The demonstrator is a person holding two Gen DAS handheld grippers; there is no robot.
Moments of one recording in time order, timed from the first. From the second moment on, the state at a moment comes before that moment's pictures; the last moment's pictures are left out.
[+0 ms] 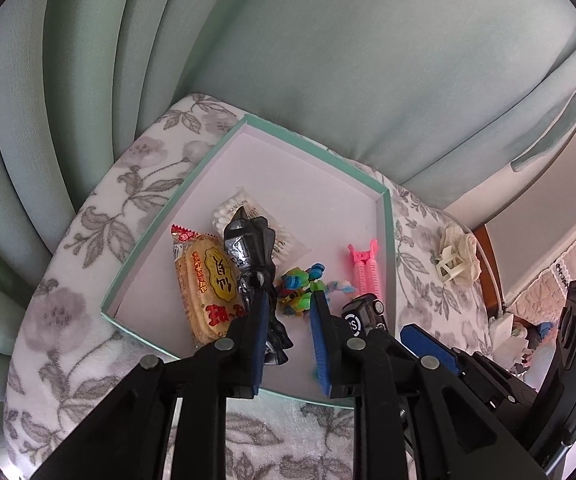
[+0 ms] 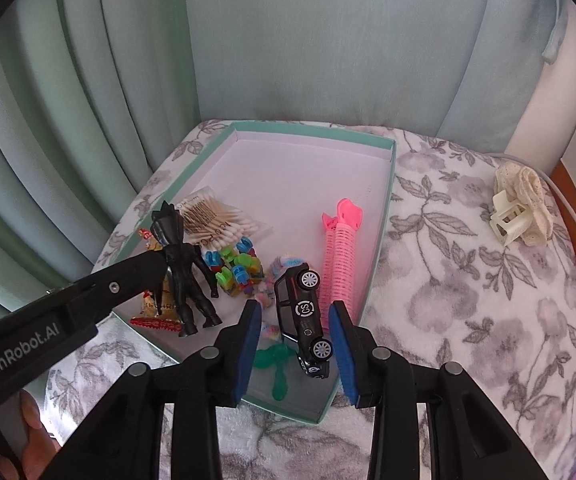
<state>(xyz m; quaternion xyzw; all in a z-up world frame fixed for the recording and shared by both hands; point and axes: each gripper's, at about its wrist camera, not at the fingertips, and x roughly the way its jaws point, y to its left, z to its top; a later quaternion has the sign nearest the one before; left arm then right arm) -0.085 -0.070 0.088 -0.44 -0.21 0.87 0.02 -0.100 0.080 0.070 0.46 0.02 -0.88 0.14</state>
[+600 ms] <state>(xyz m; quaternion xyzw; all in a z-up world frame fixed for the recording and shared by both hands) -0.055 -0.075 0.104 -0.44 -0.17 0.88 -0.07 -0.062 0.103 0.086 0.45 0.00 -0.89 0.12</state>
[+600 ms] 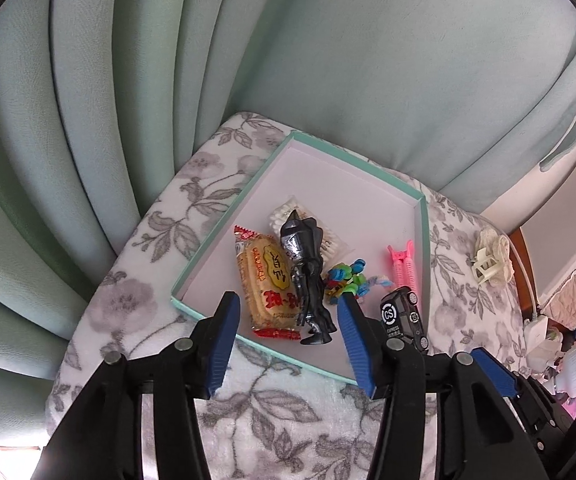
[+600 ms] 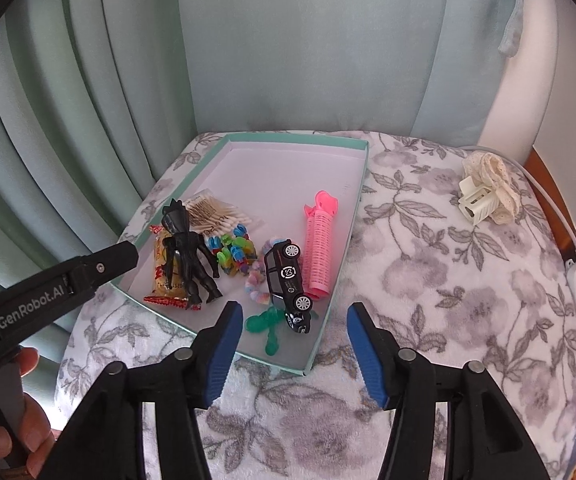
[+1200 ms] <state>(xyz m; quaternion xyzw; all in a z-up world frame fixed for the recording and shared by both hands) -0.035 -0.078 0.102 -0.43 -0.15 0.88 -0.11 -0.043 0.122 0.082 0.45 -0.01 -0.89 0.10</state>
